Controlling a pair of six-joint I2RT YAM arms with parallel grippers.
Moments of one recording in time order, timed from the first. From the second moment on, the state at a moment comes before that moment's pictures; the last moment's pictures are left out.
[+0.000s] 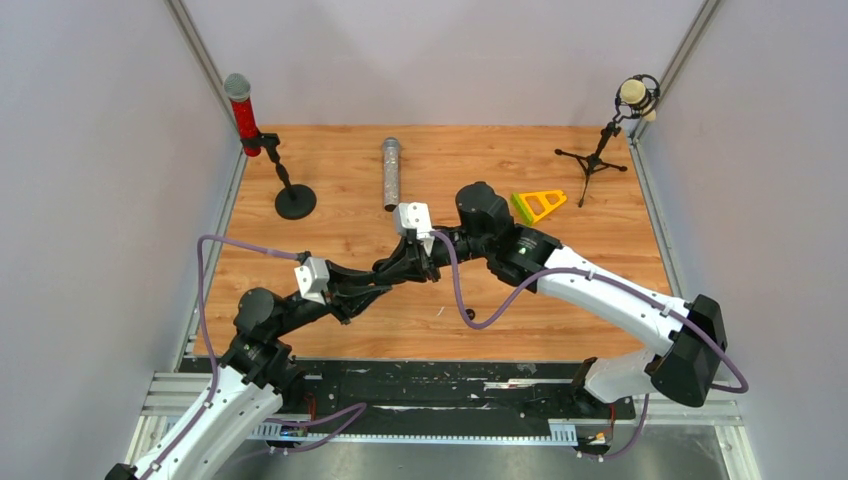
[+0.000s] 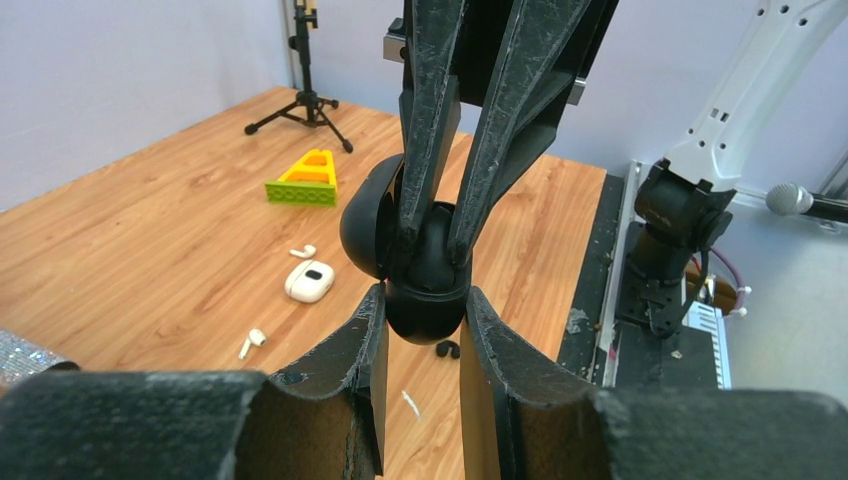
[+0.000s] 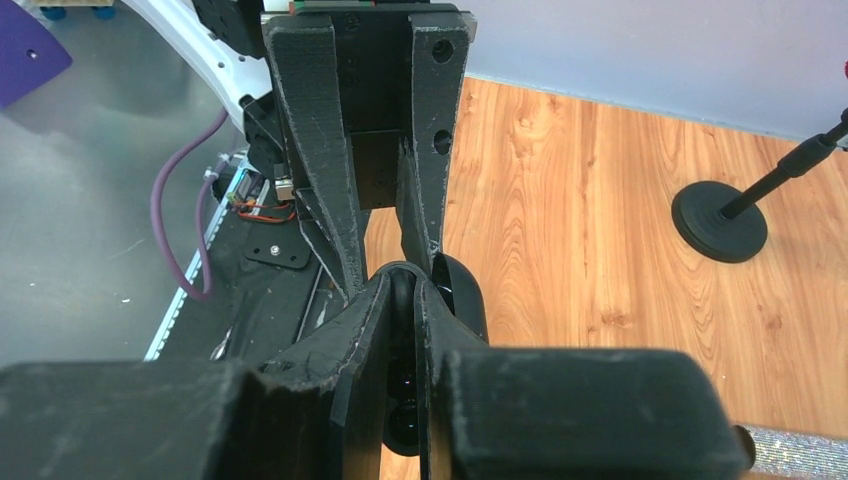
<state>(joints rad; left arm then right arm) -0.55 0.35 0.31 0.28 0.62 -0.20 0.94 1.37 1.21 -0.08 -0.78 -0.27</state>
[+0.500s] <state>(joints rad) -0.54 0.35 0.31 0.26 0.61 -0.18 0.95 1.39 1.26 -0.18 -0.76 -0.33</state>
